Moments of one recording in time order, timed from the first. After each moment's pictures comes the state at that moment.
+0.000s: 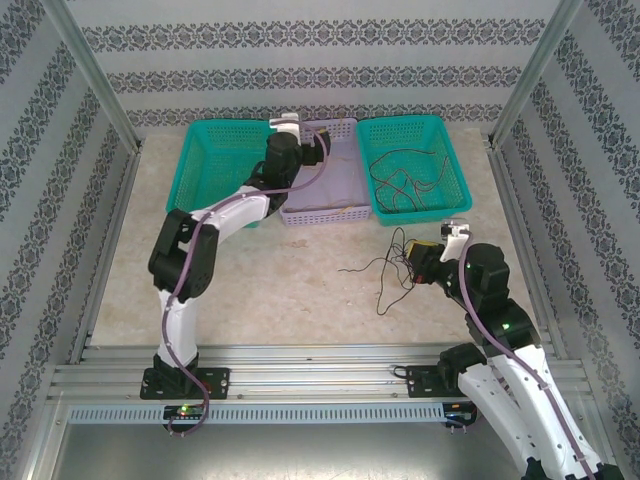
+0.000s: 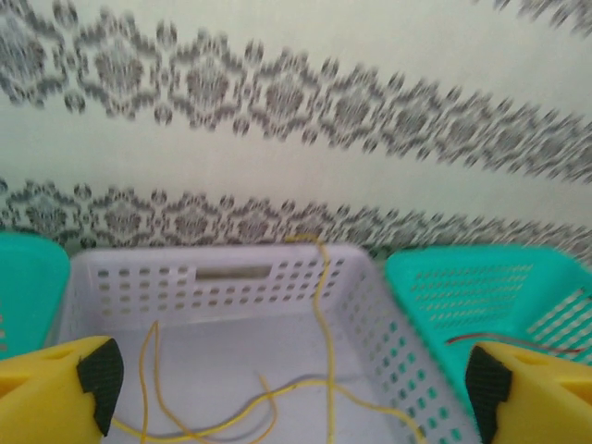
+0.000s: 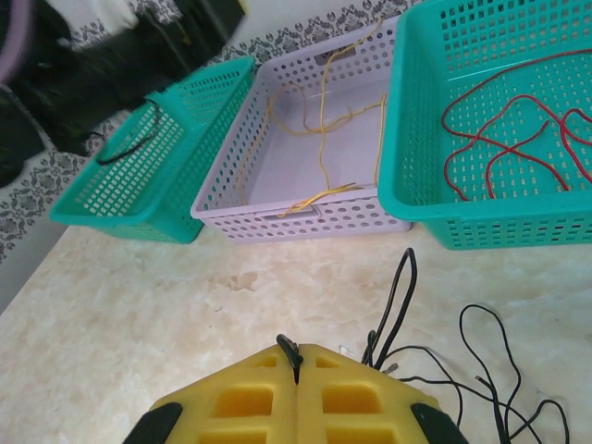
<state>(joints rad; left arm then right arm) -0.45 2.02 1.52 0.34 -0.23 -0.32 0.29 0.51 0.63 -0.49 -0.22 0.40</state>
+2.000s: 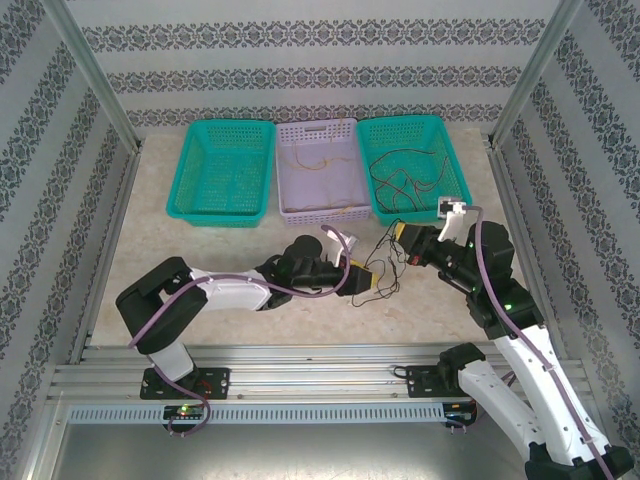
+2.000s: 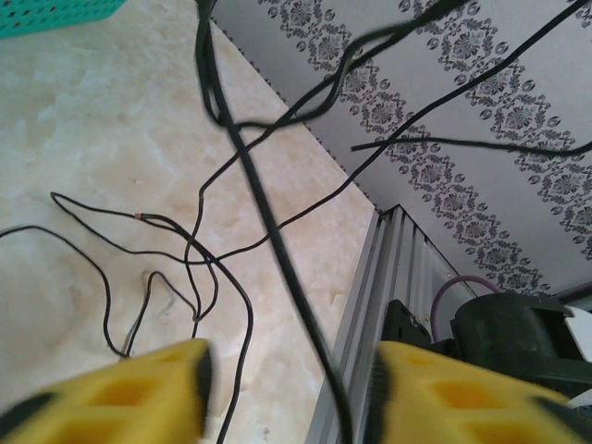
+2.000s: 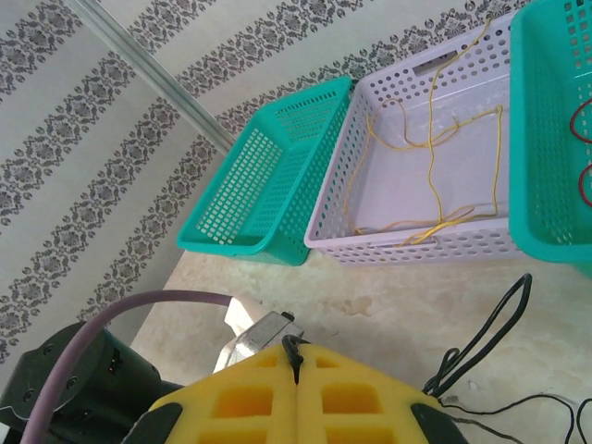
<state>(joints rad) -0.88 1.69 0.81 0.58 0.45 -0.63 0.31 0.64 0.79 -0.43 -0.38 0.57</state>
